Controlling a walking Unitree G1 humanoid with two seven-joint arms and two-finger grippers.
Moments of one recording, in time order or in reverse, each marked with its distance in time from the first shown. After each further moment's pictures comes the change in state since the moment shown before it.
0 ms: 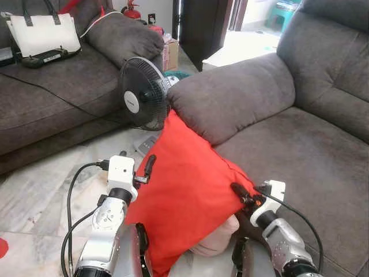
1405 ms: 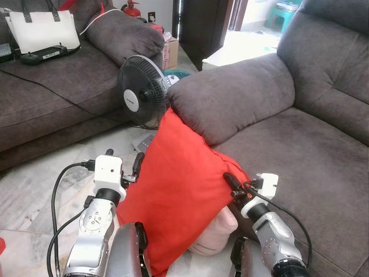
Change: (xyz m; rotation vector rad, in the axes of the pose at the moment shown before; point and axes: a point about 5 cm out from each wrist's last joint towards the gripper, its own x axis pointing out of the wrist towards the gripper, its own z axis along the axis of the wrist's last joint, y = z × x) left arm -0.010 0.019 0.009 0.038 -0.018 0.051; right arm 0.014 0.028 0.010 -0.083 -0.099 0.051
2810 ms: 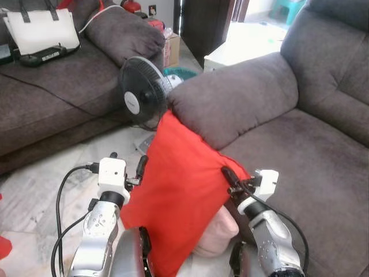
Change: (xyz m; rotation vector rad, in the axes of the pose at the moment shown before) left arm -0.003 -0.009 -0.004 -0.024 0.025 -0.009; right arm -0.001 0.024 0.013 -0.046 -0.074 0.014
